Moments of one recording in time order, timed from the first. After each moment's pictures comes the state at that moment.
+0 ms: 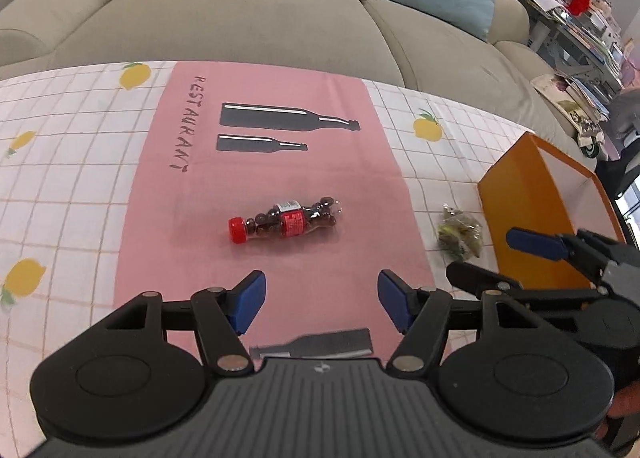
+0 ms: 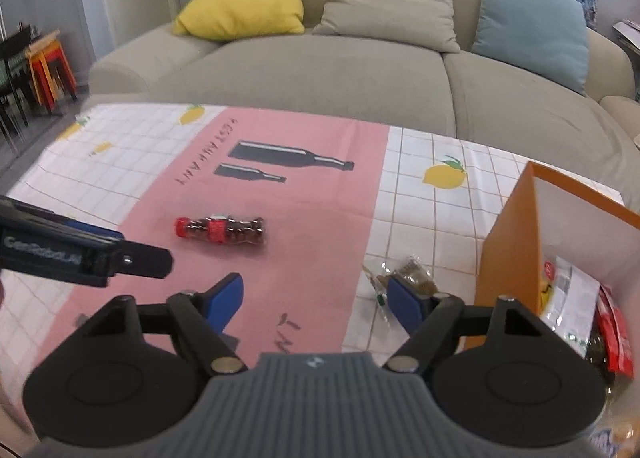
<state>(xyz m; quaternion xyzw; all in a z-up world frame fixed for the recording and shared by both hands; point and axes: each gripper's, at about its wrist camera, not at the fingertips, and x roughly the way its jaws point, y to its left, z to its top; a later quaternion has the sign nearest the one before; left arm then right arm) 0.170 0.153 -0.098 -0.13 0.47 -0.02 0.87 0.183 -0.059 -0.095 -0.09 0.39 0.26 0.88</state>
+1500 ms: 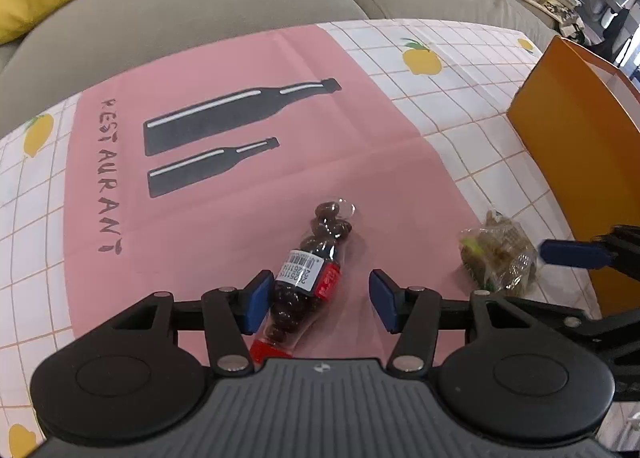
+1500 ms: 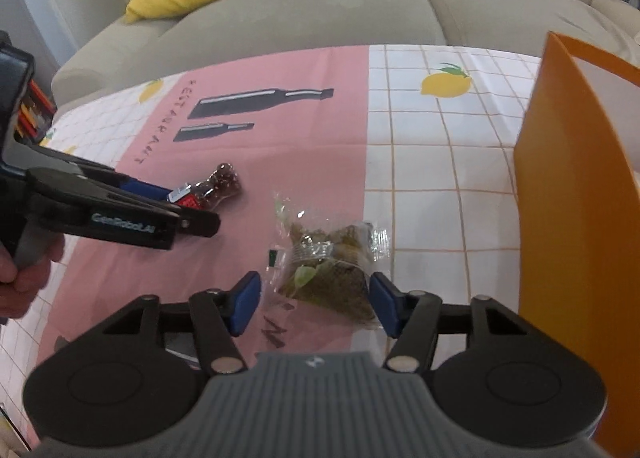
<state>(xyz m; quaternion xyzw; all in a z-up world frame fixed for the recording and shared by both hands) 0.252 0.136 -0.162 0.01 0.52 -0.10 0.85 0.210 -0.062 -0.155 0.01 0.46 0.23 0.86</state>
